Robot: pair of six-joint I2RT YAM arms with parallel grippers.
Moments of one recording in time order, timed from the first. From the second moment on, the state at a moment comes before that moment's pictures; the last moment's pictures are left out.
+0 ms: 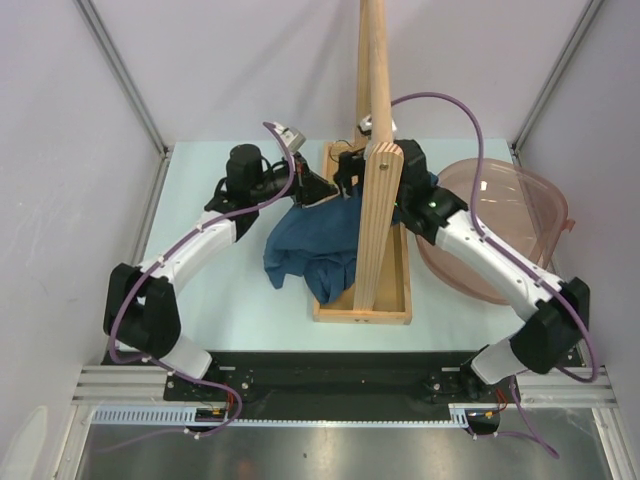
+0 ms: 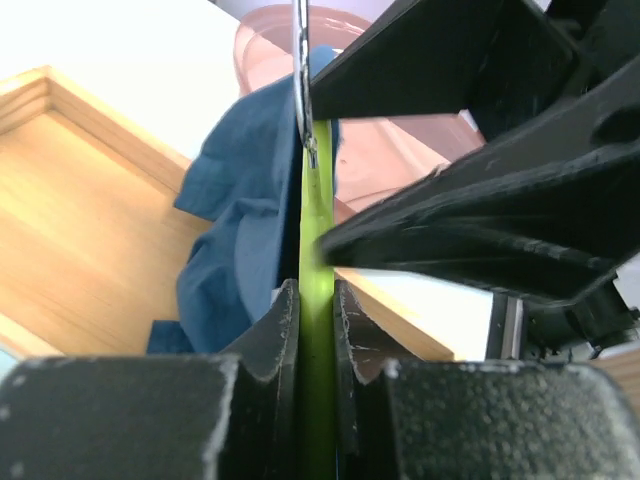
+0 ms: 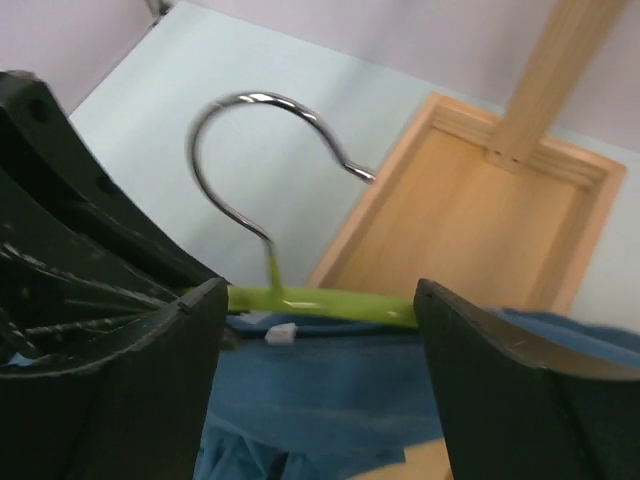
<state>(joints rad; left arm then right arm) -0.40 1.54 1.19 0.21 0.78 -0.29 0.66 1.52 1.47 -0.20 0.08 0.10</state>
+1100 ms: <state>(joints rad) -0.37 1.50 1.14 0.33 0.87 -0.41 0.23 1.21 0.98 0.00 -0.01 0.35</state>
